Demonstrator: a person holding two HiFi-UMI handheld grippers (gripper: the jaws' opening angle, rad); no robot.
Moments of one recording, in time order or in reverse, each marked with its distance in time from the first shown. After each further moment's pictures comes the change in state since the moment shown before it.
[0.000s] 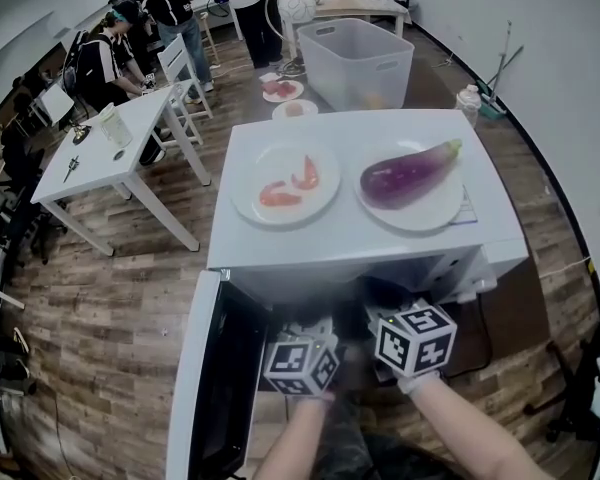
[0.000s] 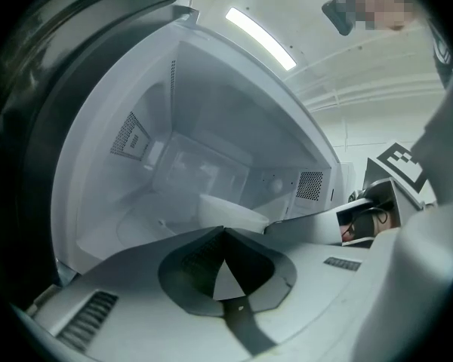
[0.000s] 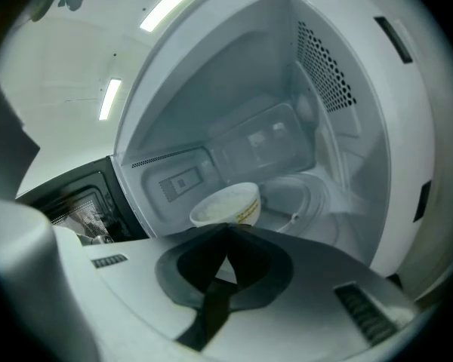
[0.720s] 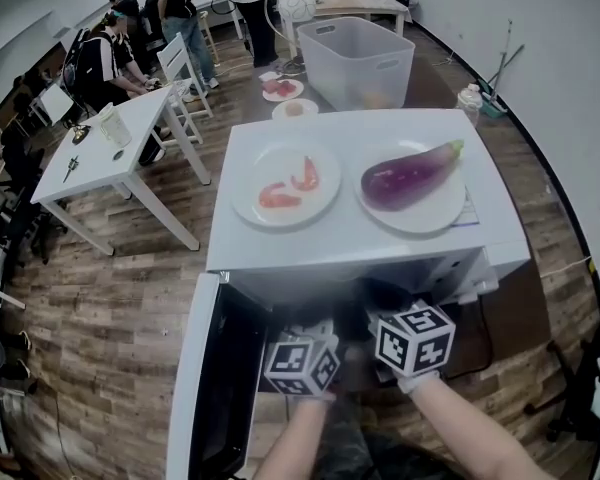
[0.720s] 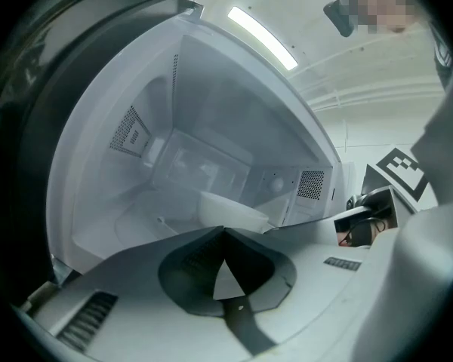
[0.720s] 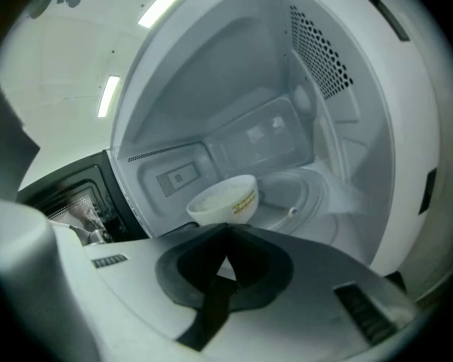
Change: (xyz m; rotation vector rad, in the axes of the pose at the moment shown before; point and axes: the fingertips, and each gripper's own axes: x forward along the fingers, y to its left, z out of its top) left arm 0.003 0.000 -0.004 -0.013 0.009 -0.003; right arm 0.003 -0.006 -0.008 -0.001 0.025 -0.004
